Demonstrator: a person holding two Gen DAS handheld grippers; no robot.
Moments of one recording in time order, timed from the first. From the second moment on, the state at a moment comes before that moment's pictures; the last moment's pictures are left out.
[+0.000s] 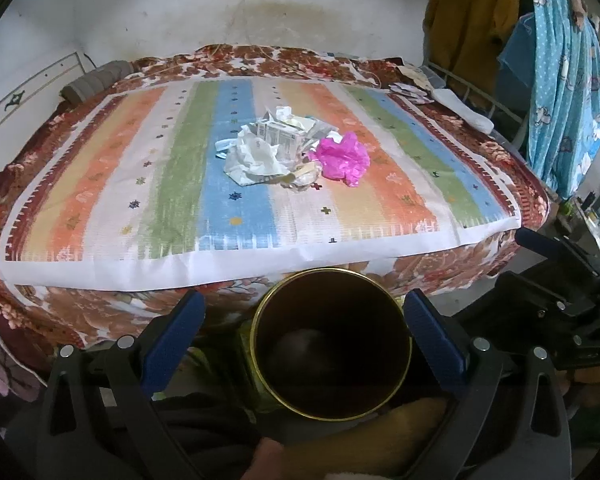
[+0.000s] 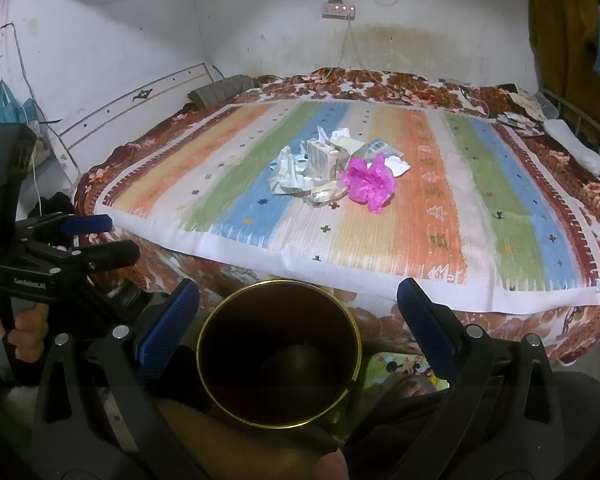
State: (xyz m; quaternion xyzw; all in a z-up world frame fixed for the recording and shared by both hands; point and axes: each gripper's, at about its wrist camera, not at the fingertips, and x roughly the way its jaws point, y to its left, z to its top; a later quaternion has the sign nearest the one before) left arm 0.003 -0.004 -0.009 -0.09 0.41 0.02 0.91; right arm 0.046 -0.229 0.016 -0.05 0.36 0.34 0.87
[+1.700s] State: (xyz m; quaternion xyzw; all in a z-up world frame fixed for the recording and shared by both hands) left arm 0.013 0.006 -0.005 -0.12 0.40 0.03 0.91; right arm 0.049 -0.218 0.014 -0.06 0.38 0.36 0.85
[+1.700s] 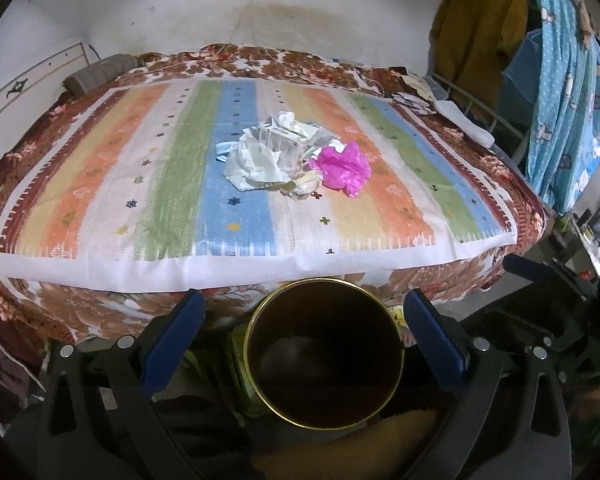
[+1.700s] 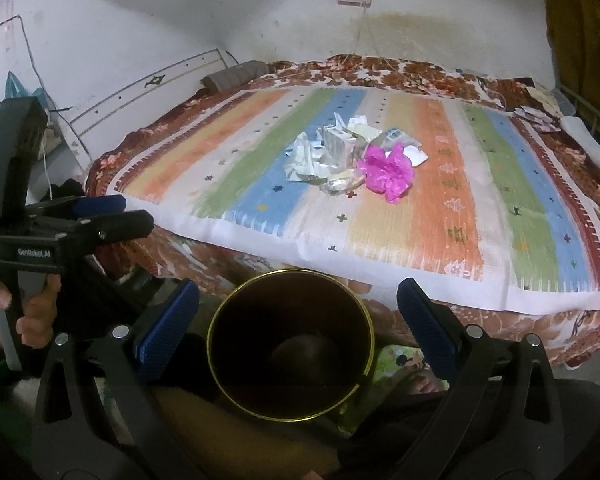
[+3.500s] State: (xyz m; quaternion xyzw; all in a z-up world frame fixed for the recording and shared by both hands) left arm 0.221 0.102 -0.034 -0.22 0.46 0.07 0.86; right arm 0.253 -0.122 -0.038 -0.02 0.52 0.34 0.79
